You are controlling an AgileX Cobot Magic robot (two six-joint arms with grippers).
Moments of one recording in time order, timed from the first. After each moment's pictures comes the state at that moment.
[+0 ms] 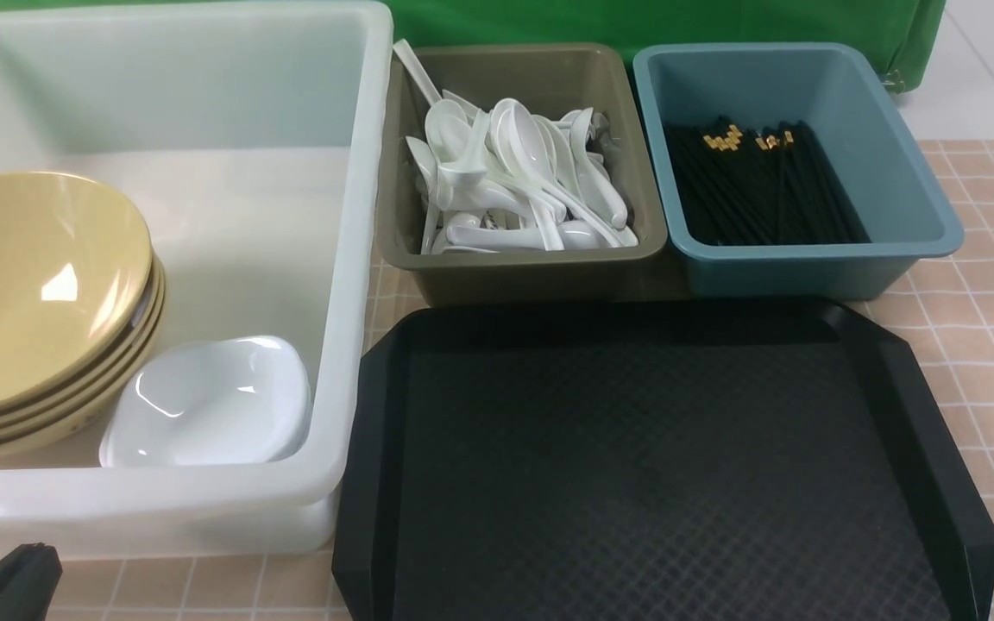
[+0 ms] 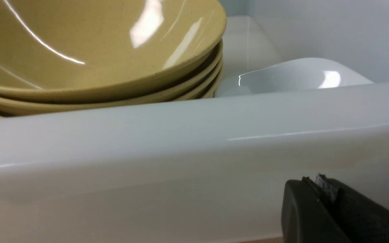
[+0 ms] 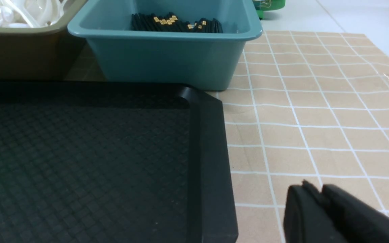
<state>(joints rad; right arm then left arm) -0.04 -0.01 0.03 0.06 0.32 -0.06 -0.05 -0.01 0.02 -0.06 0.34 0.11</state>
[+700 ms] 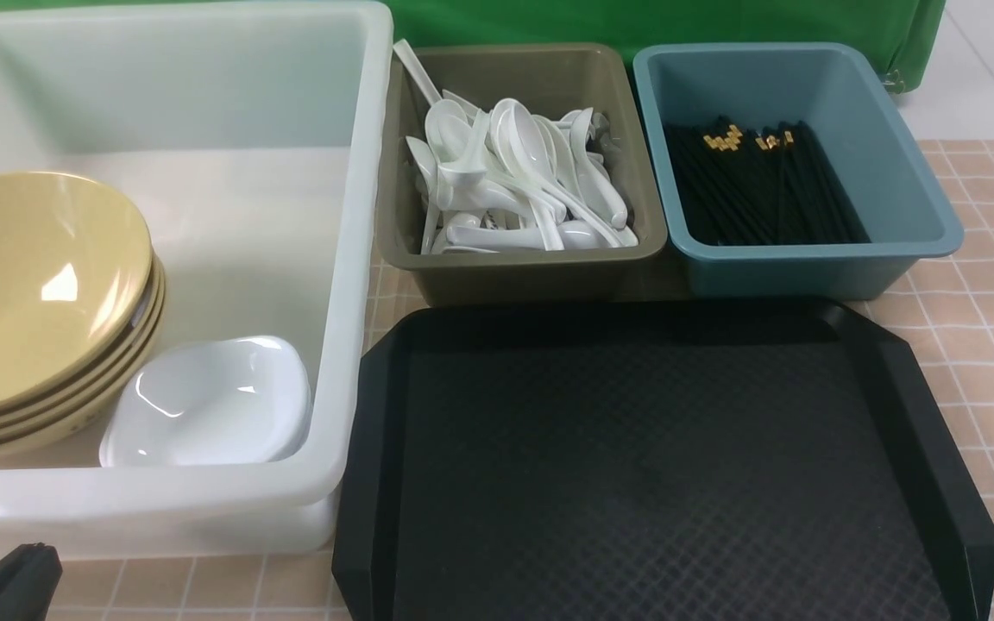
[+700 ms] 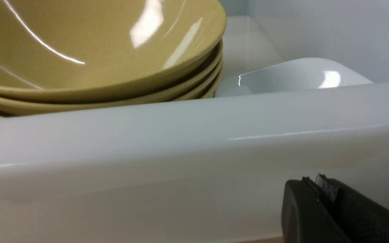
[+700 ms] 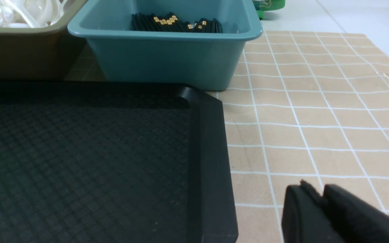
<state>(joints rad) -0.04 -0.01 0.03 0.06 0.32 -0.06 -0.05 -0.01 0.02 -0.06 0.34 0.11</state>
